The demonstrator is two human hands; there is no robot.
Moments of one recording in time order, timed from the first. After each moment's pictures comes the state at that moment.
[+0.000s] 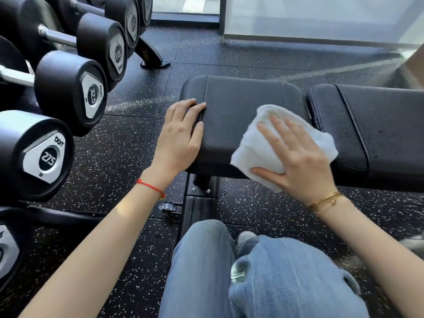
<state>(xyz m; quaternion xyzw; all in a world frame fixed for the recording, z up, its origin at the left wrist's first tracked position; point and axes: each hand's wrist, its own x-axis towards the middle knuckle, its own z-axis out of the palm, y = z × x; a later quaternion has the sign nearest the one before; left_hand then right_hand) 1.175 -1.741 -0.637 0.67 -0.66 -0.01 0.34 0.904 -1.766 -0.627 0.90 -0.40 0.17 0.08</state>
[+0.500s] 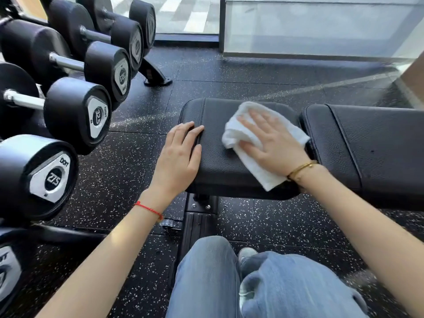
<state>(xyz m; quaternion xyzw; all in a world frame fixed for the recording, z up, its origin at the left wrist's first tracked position) 1.173 -1.739 -0.630 0.68 -0.67 -0.02 0.30 0.945 -1.842 -0.604 0.90 -0.43 0.07 -0.07</state>
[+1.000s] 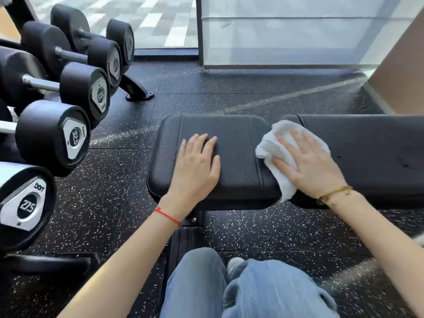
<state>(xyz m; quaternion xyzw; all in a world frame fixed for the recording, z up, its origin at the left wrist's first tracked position) 1.100 -1.770 -0.613 0.69 -0.70 -0.02 0.21 0.837 -1.828 -0.595 0.83 -0.55 0.06 -0.03</state>
